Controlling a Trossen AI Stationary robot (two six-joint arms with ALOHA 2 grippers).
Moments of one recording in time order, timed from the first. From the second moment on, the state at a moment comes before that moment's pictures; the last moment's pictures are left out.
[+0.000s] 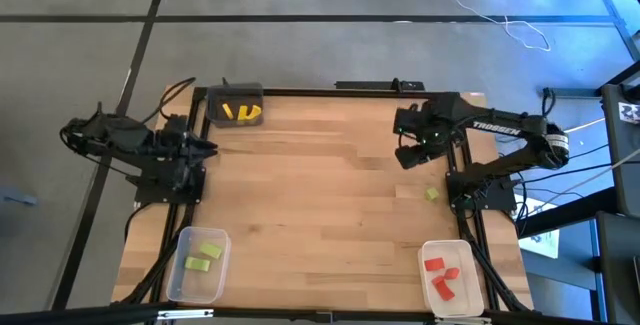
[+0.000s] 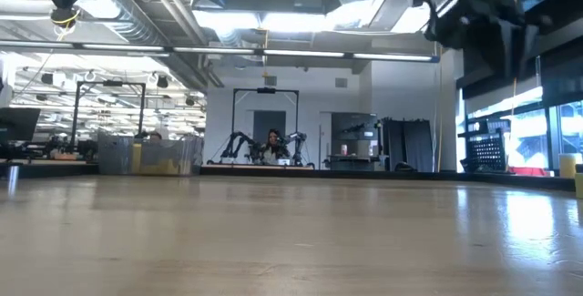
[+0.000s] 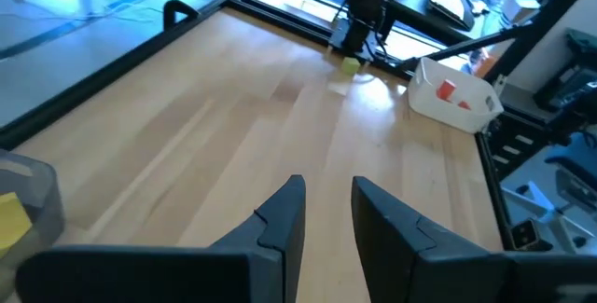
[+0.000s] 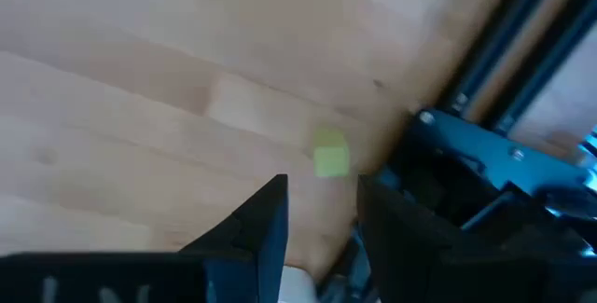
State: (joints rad) left arm -0.31 0.28 0.83 -0.89 -0.43 -0.49; right arm -0.29 1.34 1.23 -1.57 -0.05 0.91
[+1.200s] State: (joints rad) left arm -0.31 0.28 0.83 -0.87 -0.48 -0.49; right arm -0.29 1.34 0.91 -1.29 -0.31 0.72
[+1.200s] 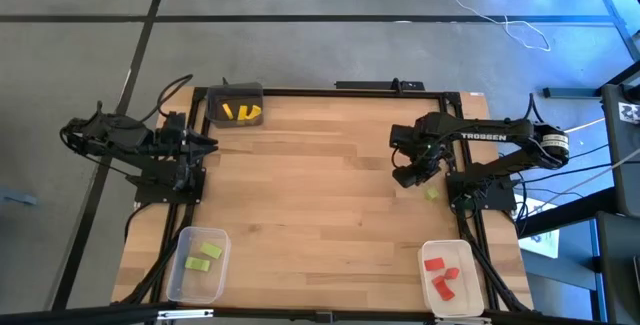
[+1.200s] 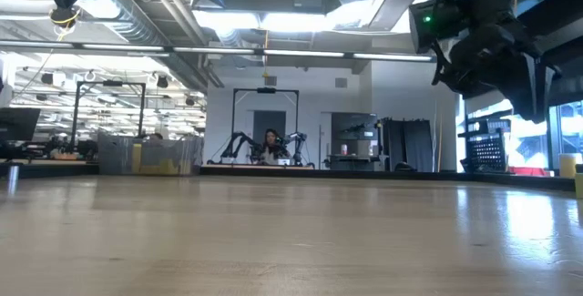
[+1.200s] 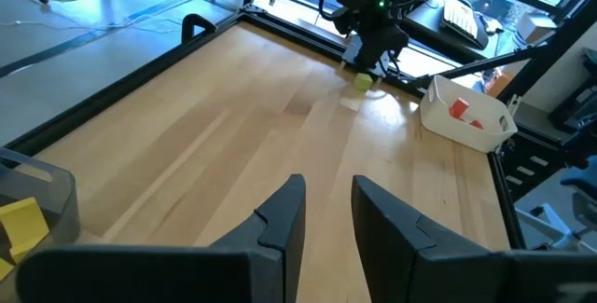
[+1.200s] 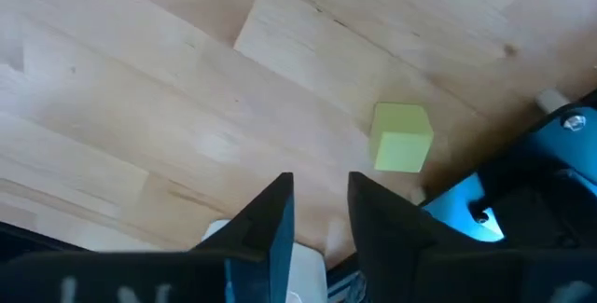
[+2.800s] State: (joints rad) left arm -0.31 0.41 0.83 -0.78 -0.48 -0.43; right arm -0.23 1.34 0.71 -1.25 -0.32 0.89
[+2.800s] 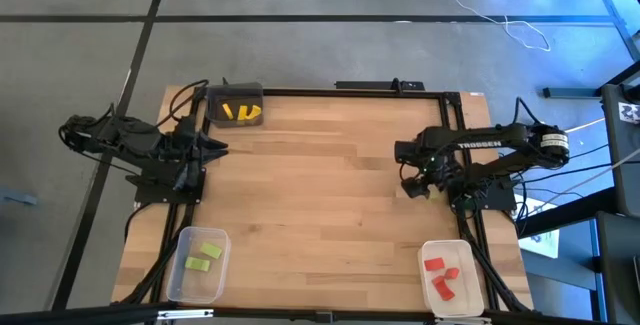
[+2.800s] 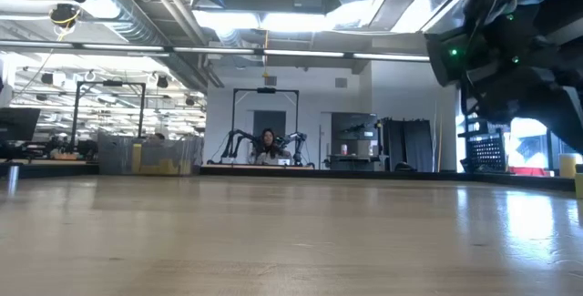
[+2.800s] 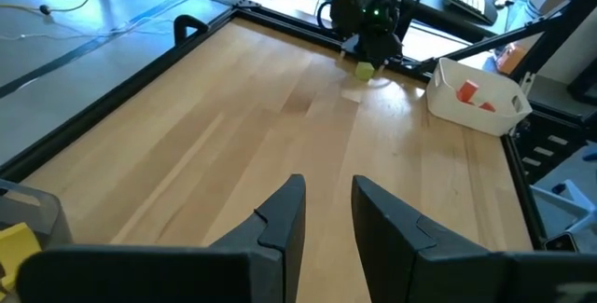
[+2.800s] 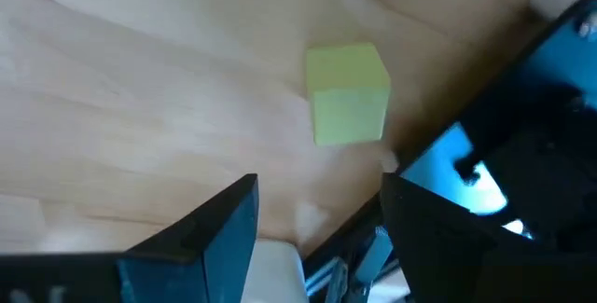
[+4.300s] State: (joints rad) left arm -0.31 0.40 0.83 -0.75 -0.48 -0.43; right arm -0.23 1.57 0.74 -1.09 -0.30 1.12
